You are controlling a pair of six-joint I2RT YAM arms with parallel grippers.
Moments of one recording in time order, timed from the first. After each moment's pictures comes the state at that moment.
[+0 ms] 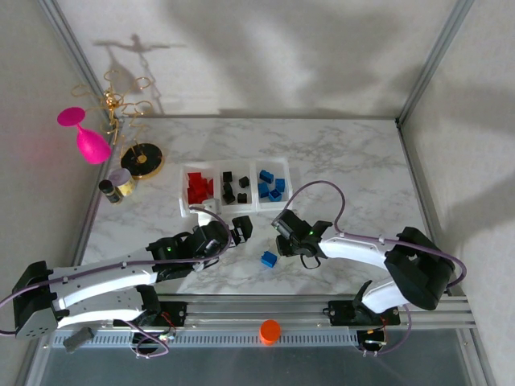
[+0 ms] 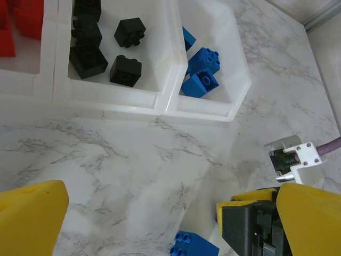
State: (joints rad) left arm -1.07 1.01 0.64 -0.29 -0.54 -1.04; right arm 0.93 1.43 0.68 -0.41 0.16 0.61
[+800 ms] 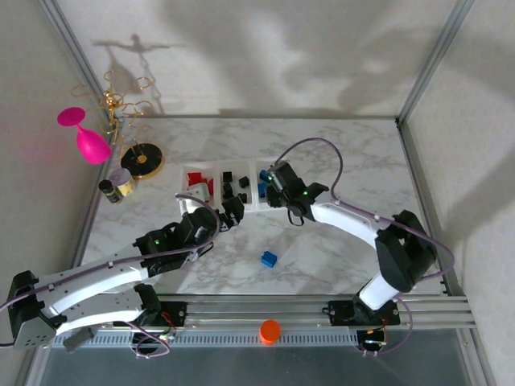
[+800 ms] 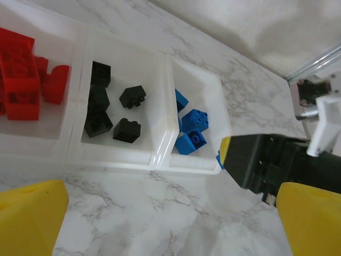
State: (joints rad) left arm -0.98 0.96 0.73 -0.32 -0.62 -0.97; right arm 0.76 1.63 1.11 -0.36 0.24 0.42
